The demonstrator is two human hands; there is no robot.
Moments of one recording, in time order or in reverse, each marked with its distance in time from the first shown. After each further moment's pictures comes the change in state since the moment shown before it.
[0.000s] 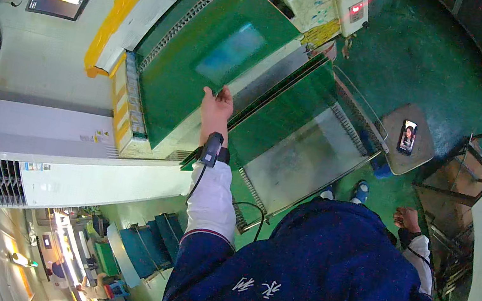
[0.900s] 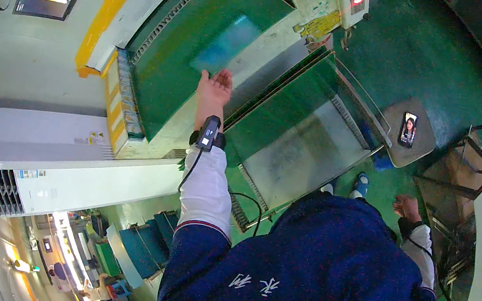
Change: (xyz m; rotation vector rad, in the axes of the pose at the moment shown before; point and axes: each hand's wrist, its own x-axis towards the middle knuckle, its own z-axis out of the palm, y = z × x) left_hand 0.019 0.007 0.028 0.255 -0.074 -0.035; right_hand -0.001 -0.013 0.031 0.201 -0.074 -0.014
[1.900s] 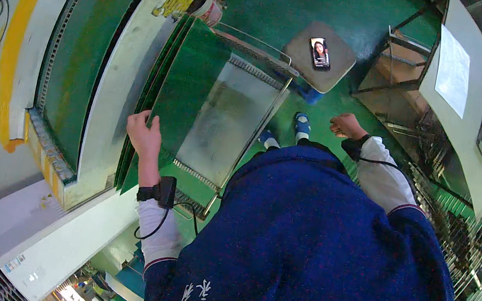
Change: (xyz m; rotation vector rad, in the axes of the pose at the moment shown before) left_hand -0.114 -0.100 -0.044 1.897 -0.325 1.083; right_hand 0.006 0.007 -0.016 -0.459 -0.004 -0.147
